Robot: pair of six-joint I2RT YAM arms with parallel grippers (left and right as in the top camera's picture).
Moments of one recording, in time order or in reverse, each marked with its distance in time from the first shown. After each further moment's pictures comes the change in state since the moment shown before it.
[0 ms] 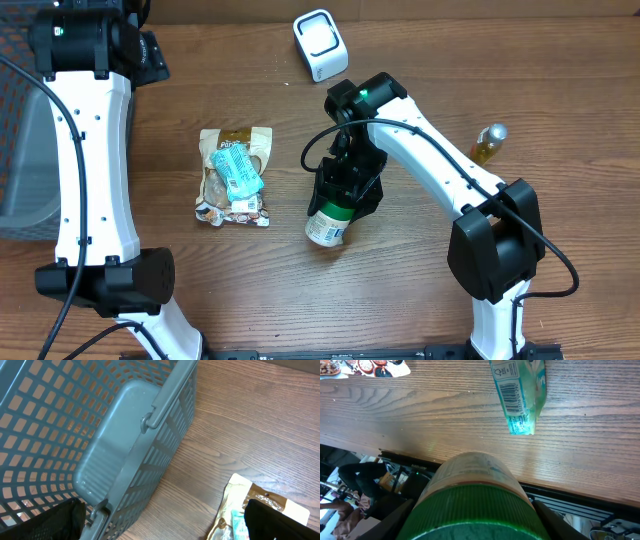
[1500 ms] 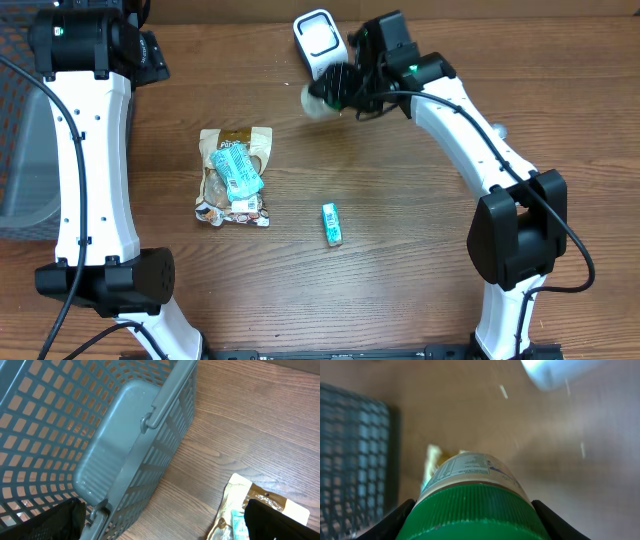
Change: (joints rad) left arm 0.000 0.000 0.000 0.000 0.001 0.000; right arm -0.190 0.000 0.000 0.951 0.124 -0.006
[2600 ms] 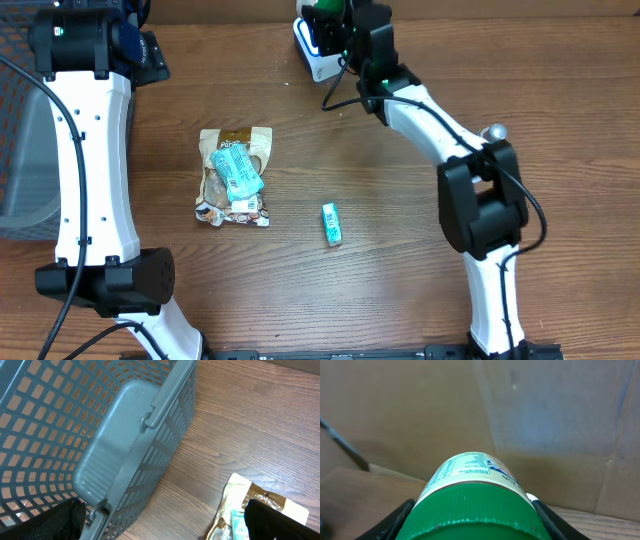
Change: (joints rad) left arm 0.000 0.000 0.000 0.000 0.002 0.000; right arm 0.019 0.249 0.000 0.914 0.407 -0.255
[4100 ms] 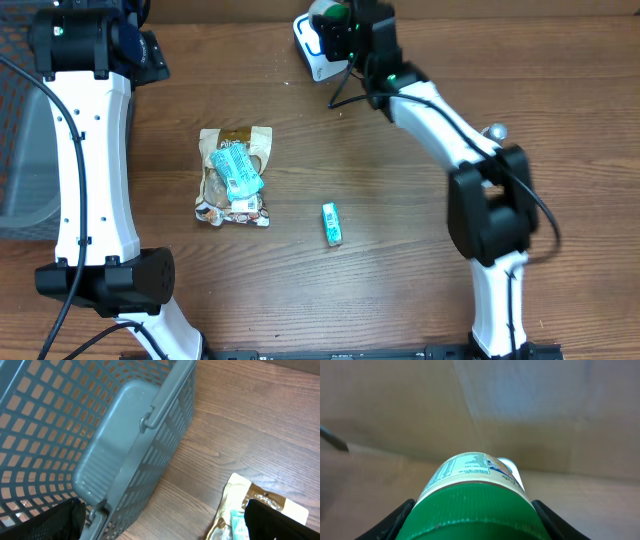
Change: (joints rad) left arm 0.000 0.000 0.000 -0.001 0.001 0.000; right arm -0.010 -0.105 0.000 -0.320 0.021 0.000
